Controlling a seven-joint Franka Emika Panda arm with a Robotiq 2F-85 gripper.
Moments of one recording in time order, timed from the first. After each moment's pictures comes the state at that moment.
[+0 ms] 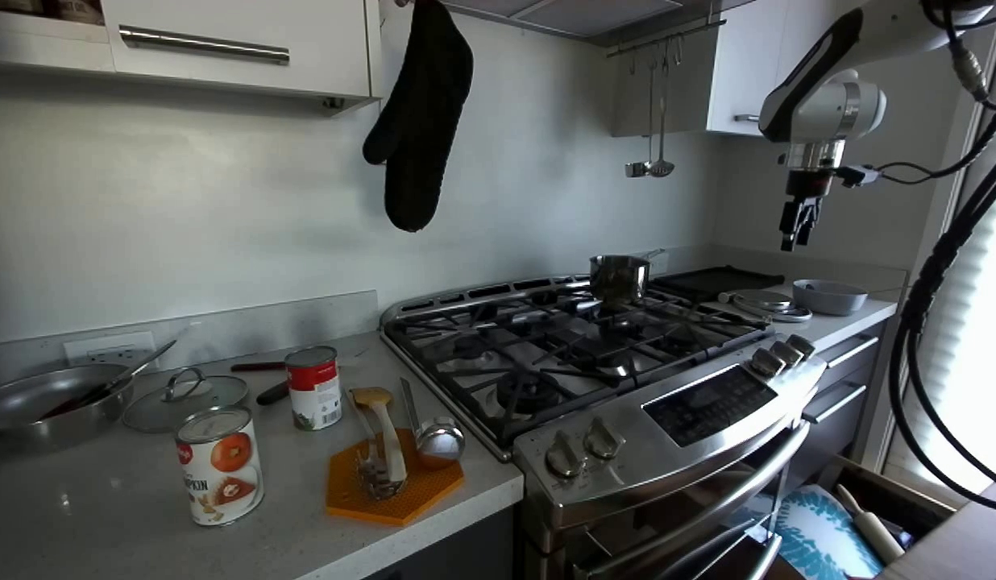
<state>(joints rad) -0.45 0.44 -0.24 -1.62 0.13 2.11 -0.99</state>
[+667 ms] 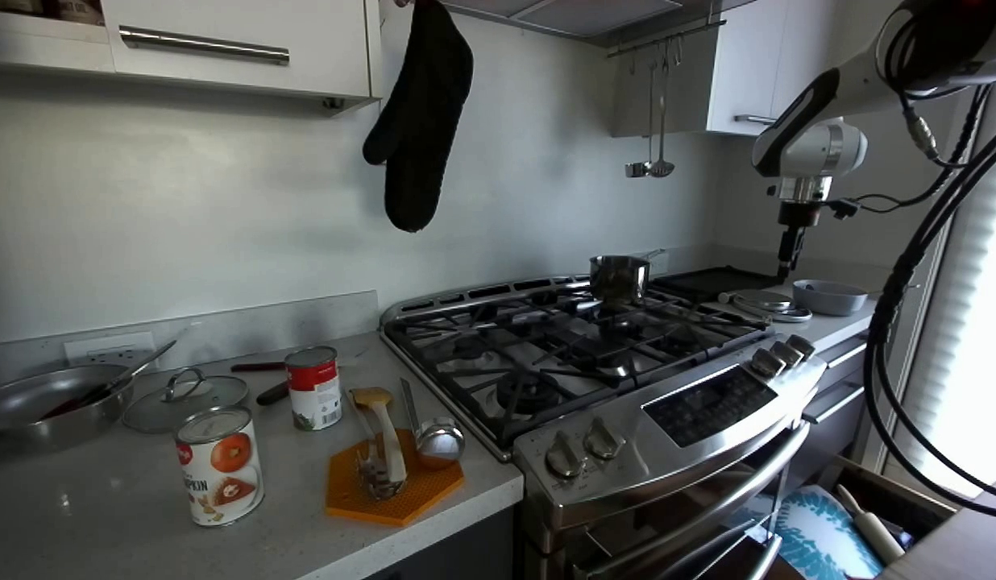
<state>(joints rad) -0.55 0.69 -0.17 -1.37 0.14 2.08 -1.17</state>
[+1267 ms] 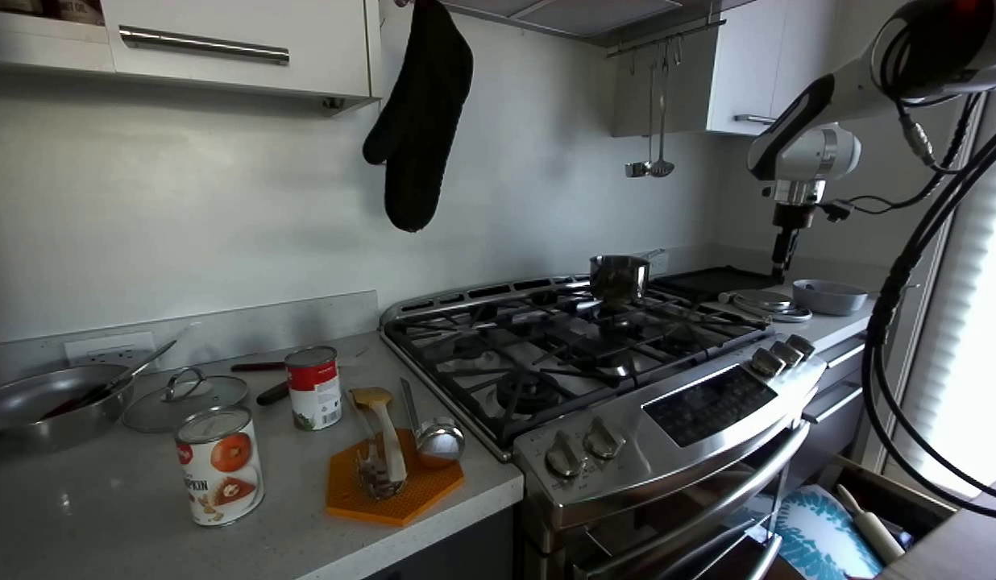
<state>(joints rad) -0.56 0.72 -0.16 -1.34 0.14 2.11 -1.16</state>
